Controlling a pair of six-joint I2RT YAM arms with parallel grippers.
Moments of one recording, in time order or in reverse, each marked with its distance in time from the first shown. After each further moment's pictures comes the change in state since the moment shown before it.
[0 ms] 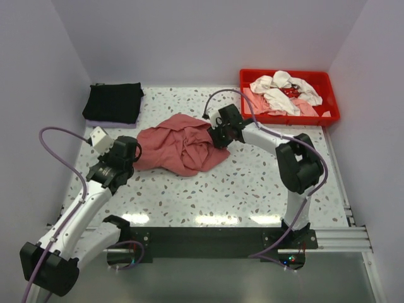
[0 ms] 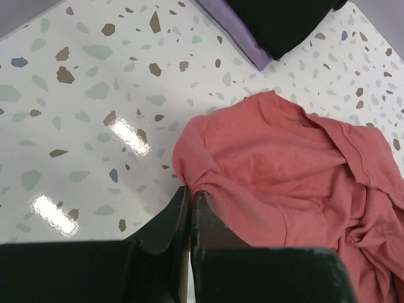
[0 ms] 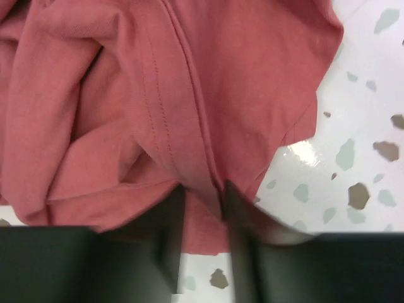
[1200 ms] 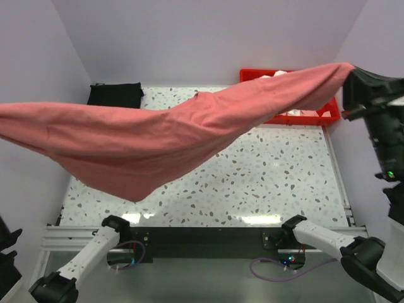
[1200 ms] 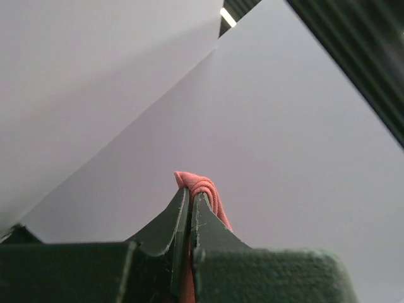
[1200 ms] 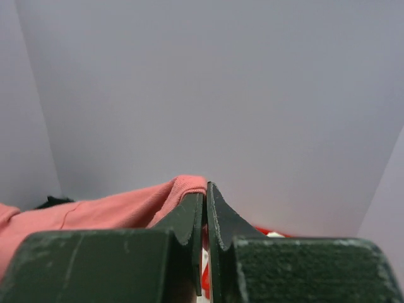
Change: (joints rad) left arm 0.025 -0.236 1.027 0.183 -0.043 0.458; right arm -0.009 -0.874 0.708 -0.287 0.407 0.036
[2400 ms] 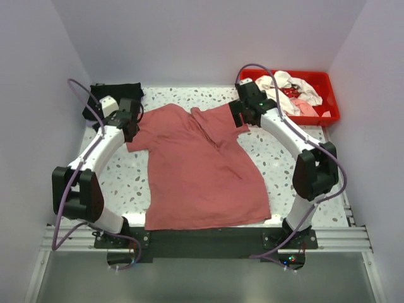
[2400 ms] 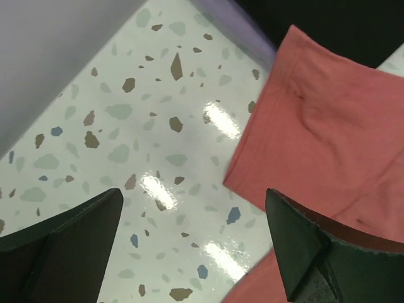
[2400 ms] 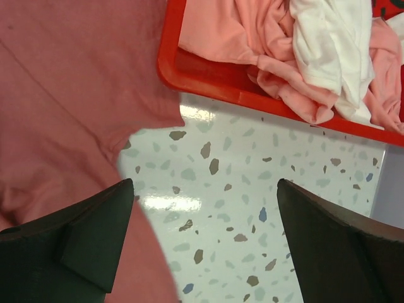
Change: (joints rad) left arm 0.180 0.895 -0.590 -0.217 0.047 -0.197; right arm -0.105 0.772 -0.493 0.032 0.199 0.102
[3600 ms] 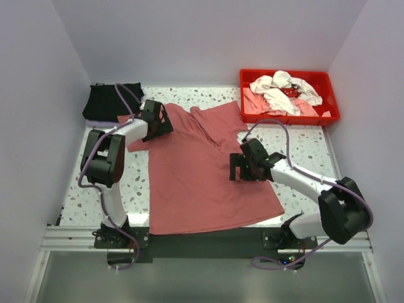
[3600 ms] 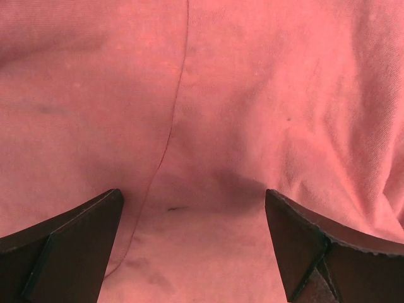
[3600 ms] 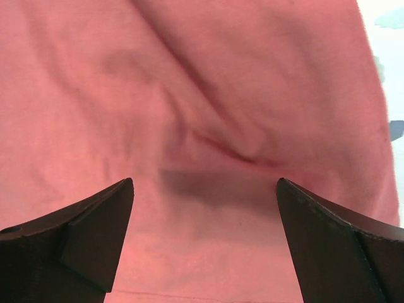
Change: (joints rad) left arm -0.084 0.405 0.075 0.422 0.576 0.123; right arm 0.159 -0.473 -0.813 0.153 -0.372 0.592
